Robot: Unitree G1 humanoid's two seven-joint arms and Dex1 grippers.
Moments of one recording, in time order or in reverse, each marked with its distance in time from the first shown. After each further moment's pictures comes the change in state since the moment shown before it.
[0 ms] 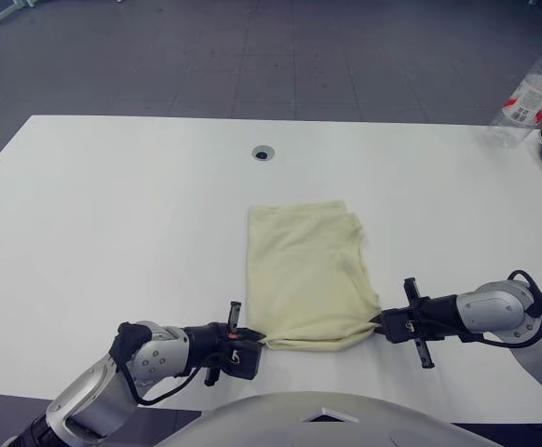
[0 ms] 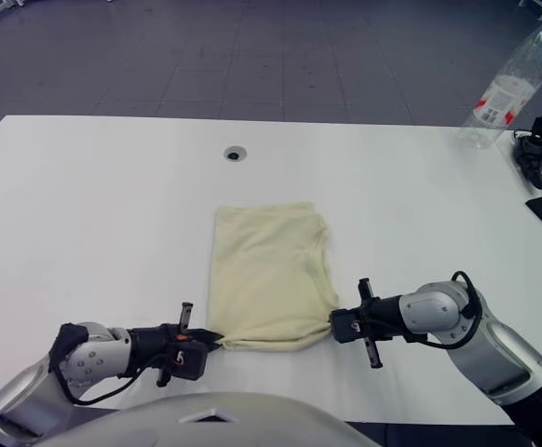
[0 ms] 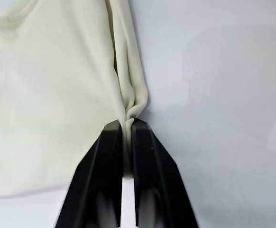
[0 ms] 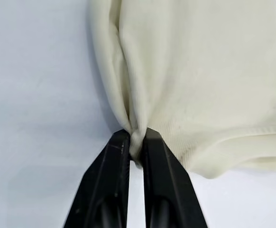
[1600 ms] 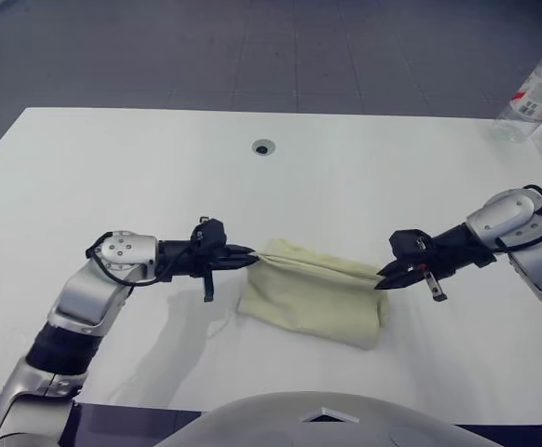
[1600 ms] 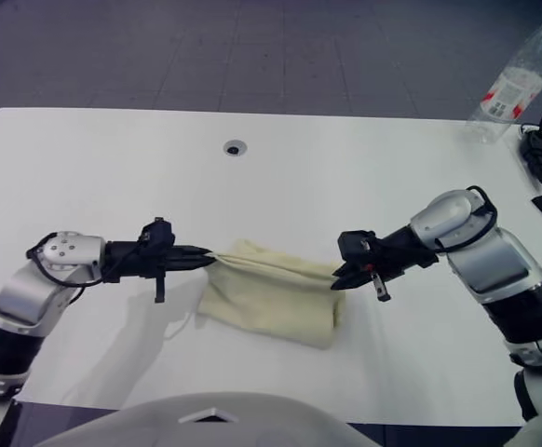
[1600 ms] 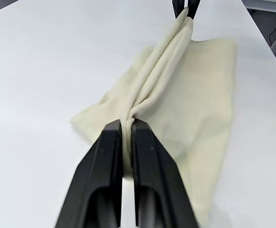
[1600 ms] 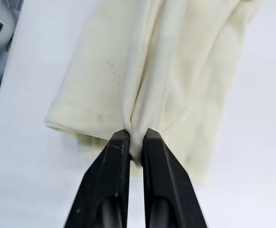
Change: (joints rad) left arm -0.466 -0.144 0.233 0.467 -0.730 0.269 -0.186; right arm -0.563 0.070 0.096 0.385 0.293 0.308 0.396
